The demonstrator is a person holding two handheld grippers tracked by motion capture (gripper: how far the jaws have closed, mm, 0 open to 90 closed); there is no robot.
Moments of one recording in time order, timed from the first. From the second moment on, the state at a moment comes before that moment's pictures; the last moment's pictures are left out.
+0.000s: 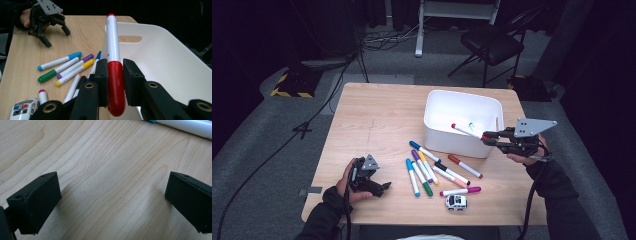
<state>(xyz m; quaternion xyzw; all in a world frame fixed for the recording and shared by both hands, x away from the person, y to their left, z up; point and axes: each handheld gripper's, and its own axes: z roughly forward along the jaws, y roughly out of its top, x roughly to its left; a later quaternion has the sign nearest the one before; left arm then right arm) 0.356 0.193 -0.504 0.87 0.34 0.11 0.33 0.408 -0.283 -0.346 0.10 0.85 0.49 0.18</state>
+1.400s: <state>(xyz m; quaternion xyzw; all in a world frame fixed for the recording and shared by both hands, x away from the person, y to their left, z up) 0.356 0.193 -0.504 0.87 0.34 0.11 0.33 0.482 -0.278 -0.356 0.16 0.91 0.35 0.15</state>
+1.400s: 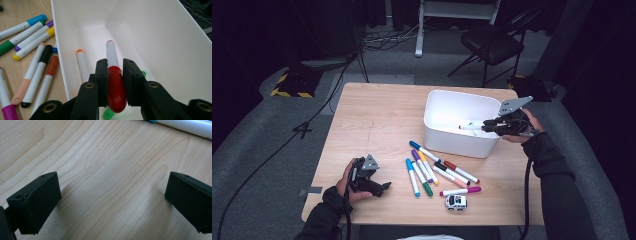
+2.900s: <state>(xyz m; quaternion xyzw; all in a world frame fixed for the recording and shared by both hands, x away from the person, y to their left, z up) 0.356 0.193 -0.503 0.87 0.34 0.11 0.33 0.389 -0.254 -0.443 0.13 0.88 0.44 0.12</state>
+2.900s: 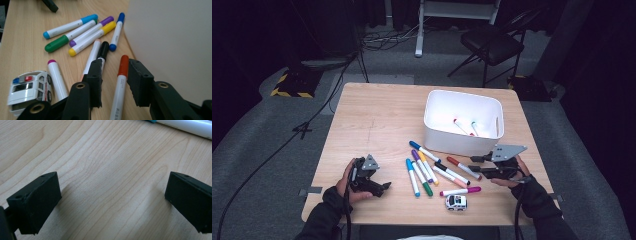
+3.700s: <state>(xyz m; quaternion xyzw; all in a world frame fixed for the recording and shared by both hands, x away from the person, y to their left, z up) 0.356 0.193 -0.504 0.87 0.34 0.11 0.33 0.424 -0.206 -0.496 0.19 0.90 0.39 0.09</state>
